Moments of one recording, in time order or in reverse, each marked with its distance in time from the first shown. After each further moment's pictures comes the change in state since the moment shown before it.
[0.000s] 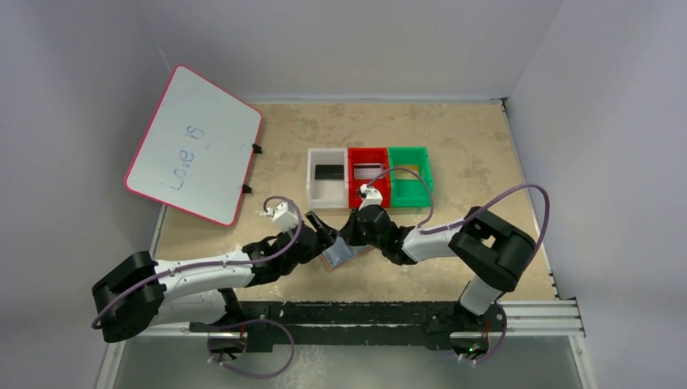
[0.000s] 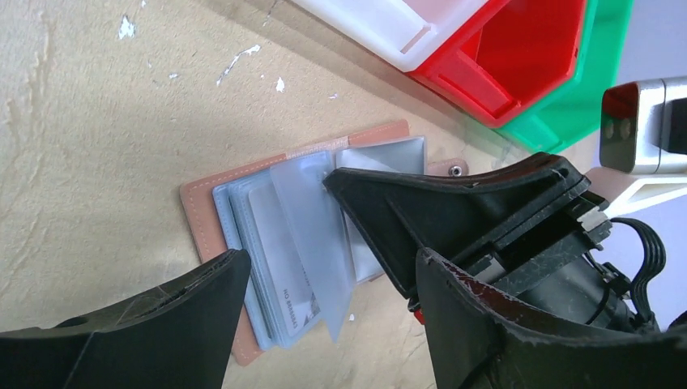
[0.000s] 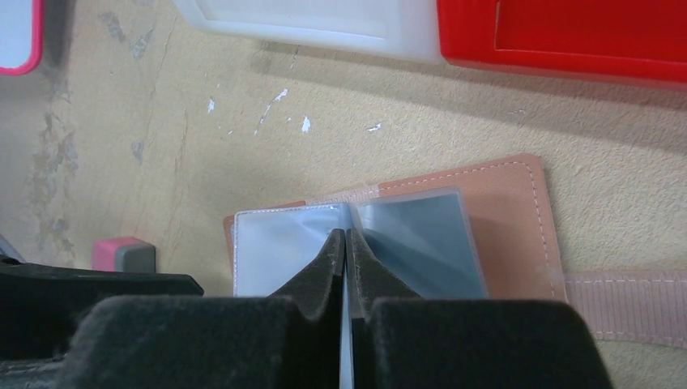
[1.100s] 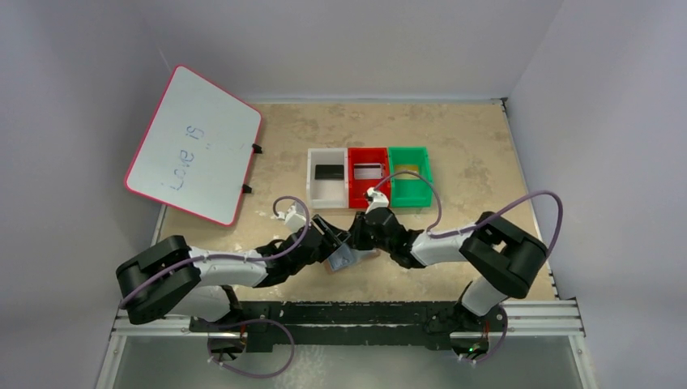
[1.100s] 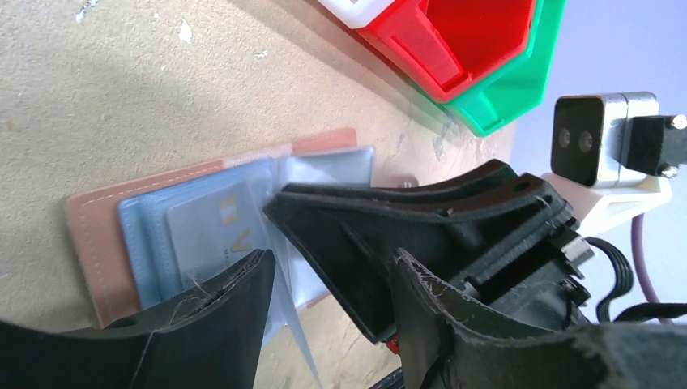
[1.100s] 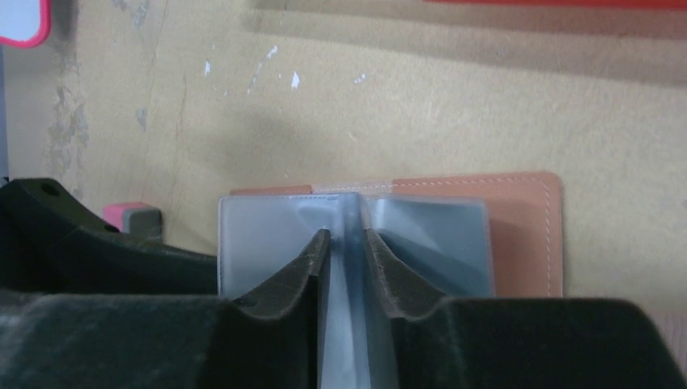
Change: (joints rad) left arm 0.000 0.187 -0.083 0.415 0.105 -0.107; right arm -0.024 -0.055 -0.064 0.021 -0.063 0.029
